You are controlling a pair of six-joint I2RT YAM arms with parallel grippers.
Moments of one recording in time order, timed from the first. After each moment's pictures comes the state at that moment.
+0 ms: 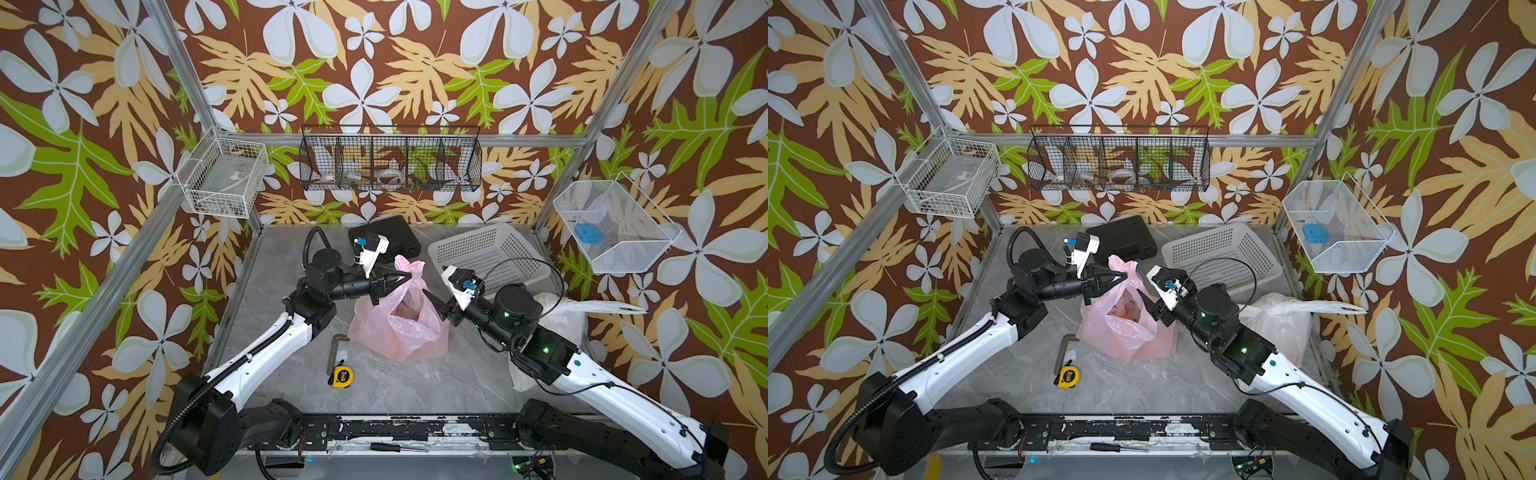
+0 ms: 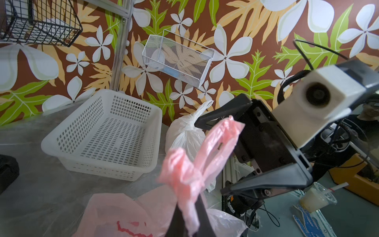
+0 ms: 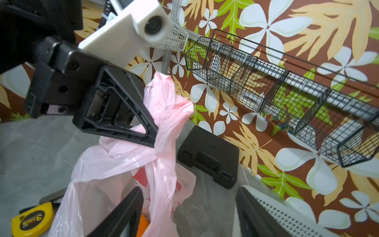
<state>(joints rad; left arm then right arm) -0.51 1.25 0.94 0.29 0.80 -0.42 0.80 0.93 0.86 -0.04 0.07 -0.33</state>
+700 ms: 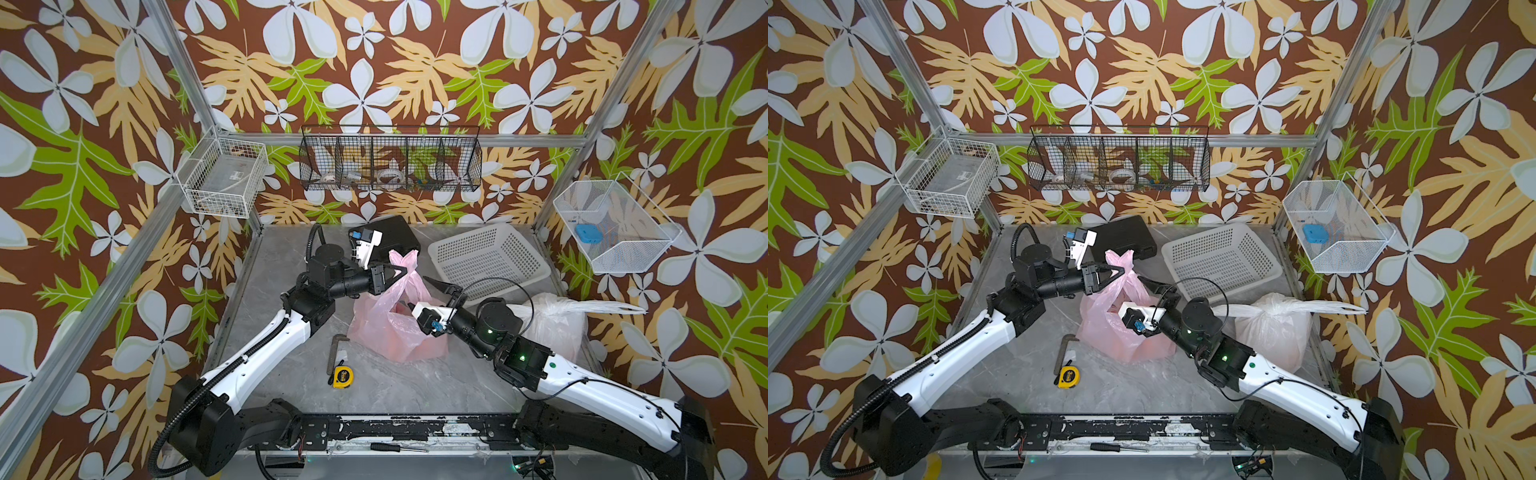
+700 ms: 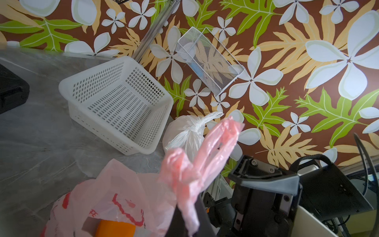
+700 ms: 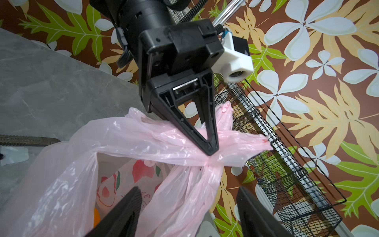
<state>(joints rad) -0.51 1.25 1.01 0.09 0.66 -0.70 0.93 1.00 0.72 0.25 0.16 -0.81</state>
